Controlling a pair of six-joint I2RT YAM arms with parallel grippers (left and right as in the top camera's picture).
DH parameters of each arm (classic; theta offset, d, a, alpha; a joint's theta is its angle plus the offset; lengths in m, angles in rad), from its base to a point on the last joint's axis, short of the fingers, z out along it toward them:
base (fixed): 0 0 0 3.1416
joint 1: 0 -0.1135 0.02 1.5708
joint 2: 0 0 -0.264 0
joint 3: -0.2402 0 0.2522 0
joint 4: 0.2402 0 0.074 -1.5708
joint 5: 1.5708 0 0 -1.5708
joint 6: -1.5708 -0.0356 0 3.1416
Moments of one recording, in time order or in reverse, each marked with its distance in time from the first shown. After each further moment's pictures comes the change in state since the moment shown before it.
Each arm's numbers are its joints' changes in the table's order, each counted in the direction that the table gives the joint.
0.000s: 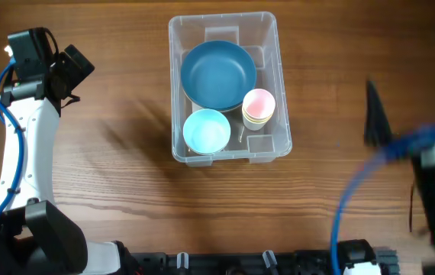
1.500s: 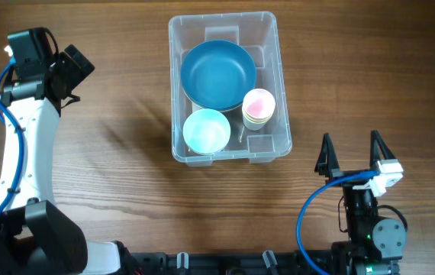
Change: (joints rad) left arm 0.000 0.001 0.000 0.001 0.000 0.000; right arm 0.036 -0.649 1.184 -0.589 0.080 -0.406
